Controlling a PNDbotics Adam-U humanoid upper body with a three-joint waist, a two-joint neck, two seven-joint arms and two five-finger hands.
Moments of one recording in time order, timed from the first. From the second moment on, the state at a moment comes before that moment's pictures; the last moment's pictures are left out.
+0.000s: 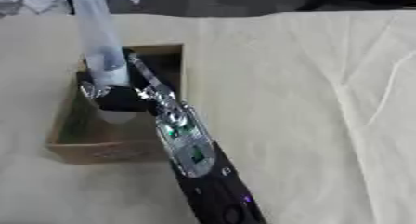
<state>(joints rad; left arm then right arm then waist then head) -0.19 0.46 0.19 -1.83 0.18 0.15 0.12 -0.74 0.28 0.19 -1.35 0.20 0.06 0.16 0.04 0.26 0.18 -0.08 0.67</state>
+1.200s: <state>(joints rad) -0.20 0.44 0.19 -1.83 0.18 0.15 0.12 -0.88 0.29 0.11 -1.18 0.33 -0.01 0.07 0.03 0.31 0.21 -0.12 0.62</state>
